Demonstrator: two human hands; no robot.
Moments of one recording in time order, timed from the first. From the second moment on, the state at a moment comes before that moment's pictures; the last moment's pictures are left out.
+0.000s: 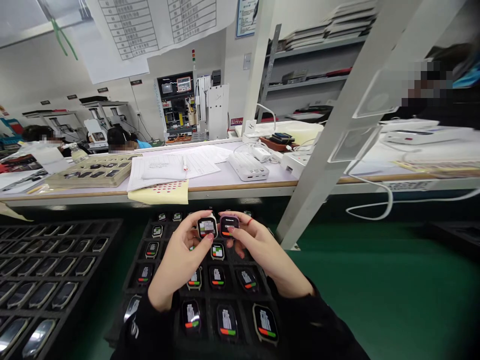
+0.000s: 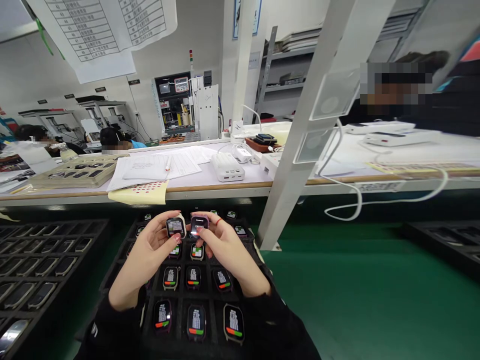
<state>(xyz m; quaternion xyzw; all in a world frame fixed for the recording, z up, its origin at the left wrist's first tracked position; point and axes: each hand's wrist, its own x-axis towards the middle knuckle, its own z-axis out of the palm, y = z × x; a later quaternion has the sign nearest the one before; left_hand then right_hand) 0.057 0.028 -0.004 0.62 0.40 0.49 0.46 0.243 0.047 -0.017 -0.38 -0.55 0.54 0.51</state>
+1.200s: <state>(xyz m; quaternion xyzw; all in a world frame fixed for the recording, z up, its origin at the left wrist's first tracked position) 0.056 0.029 -0.007 0.62 0.41 0.49 0.46 0.242 0.046 -0.018 -0.38 -0.55 0.54 0.50</state>
